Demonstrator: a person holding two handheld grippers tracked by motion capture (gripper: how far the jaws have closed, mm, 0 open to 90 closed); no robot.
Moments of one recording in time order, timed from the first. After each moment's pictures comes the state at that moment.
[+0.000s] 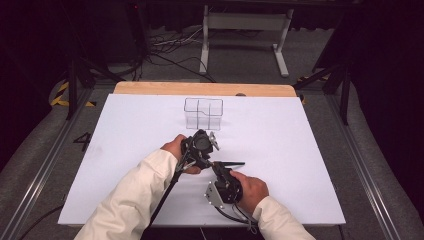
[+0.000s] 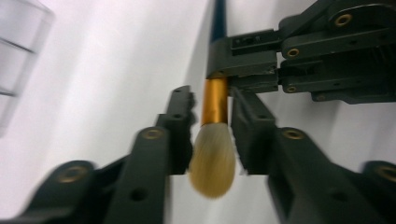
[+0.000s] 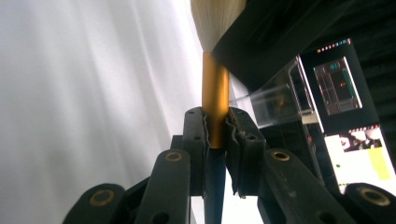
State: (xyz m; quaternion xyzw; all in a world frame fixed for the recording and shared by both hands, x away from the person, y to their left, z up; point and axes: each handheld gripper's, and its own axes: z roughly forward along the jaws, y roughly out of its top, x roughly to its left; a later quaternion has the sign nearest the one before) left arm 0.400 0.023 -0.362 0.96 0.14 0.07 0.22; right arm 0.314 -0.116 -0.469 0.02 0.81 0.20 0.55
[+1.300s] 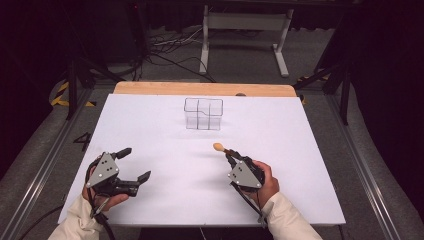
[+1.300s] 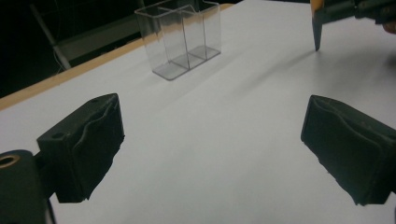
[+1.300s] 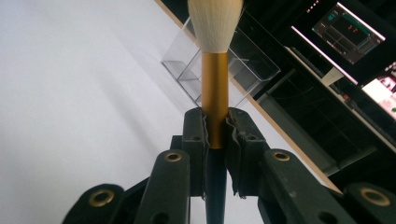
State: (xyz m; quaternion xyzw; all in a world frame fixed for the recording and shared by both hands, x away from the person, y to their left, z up) left arm 0.317 0.232 -0.424 0.78 0.27 0.25 0.51; right arm 0.330 -0.164 -0.438 0.18 0.78 0.37 0.48
